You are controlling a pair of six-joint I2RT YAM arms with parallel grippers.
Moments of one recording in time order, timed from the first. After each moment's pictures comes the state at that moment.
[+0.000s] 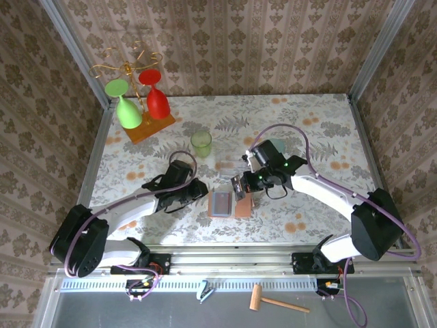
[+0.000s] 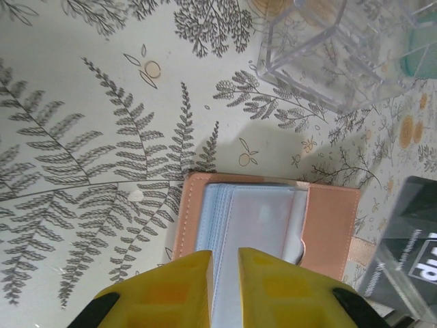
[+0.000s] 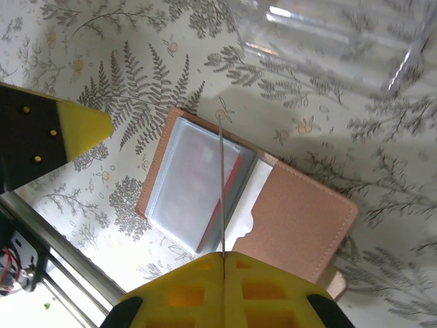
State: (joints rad) left arm -0.65 1.28 0.58 -0.17 0.27 -0.96; right arm 0.61 1.43 1.01 -0.60 -0.30 0.36
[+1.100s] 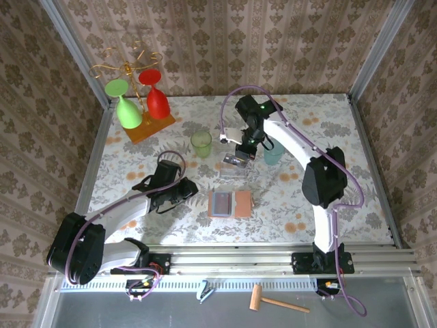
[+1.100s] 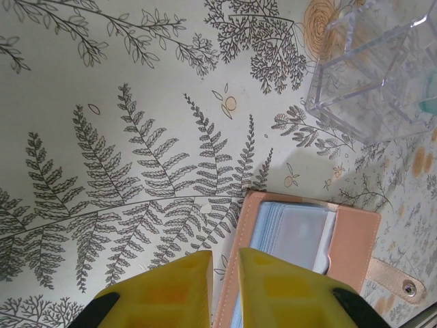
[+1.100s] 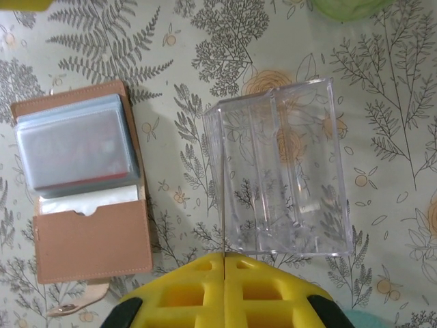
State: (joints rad) left arm -0.52 1.22 0.54 -0.22 0.30 -0.92; right arm 0.48 2.05 1.93 -1.25 -0.30 -0.81
